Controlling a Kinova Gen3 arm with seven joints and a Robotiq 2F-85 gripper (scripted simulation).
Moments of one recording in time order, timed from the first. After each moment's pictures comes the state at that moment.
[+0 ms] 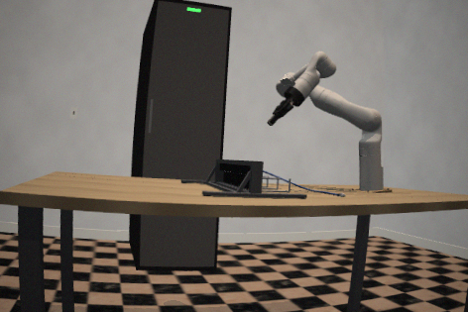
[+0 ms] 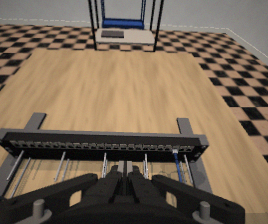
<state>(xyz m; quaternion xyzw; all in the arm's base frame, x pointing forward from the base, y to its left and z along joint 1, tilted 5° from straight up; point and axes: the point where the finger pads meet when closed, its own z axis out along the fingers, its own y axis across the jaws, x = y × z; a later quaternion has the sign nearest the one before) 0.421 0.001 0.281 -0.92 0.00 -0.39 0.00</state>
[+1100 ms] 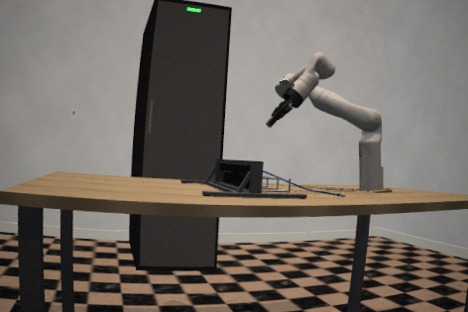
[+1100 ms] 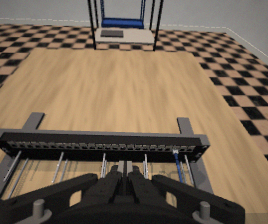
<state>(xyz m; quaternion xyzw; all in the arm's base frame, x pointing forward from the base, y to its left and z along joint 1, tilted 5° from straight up) 0.426 0.000 0.276 -0.92 0.00 -0.39 0.00</state>
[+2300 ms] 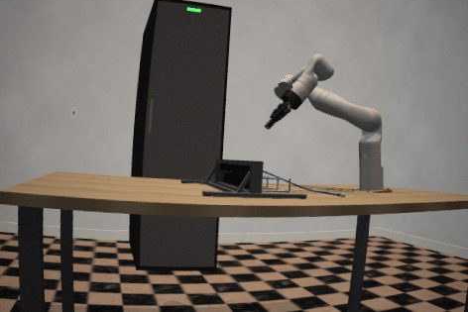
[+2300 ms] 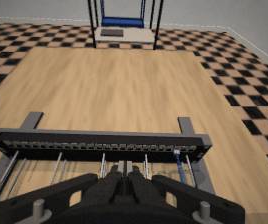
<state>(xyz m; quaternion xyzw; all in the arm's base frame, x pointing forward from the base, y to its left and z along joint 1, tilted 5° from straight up) 0.431 0.000 0.269 -0.92 0.00 -0.39 0.00</state>
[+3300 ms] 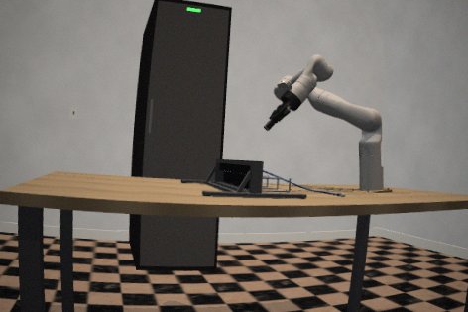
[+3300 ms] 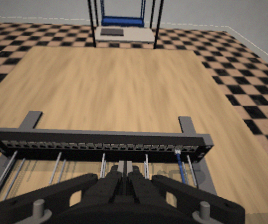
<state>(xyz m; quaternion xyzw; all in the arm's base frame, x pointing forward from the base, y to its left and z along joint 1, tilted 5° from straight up) 0.434 0.000 0.265 -0.92 0.00 -0.38 0.00</state>
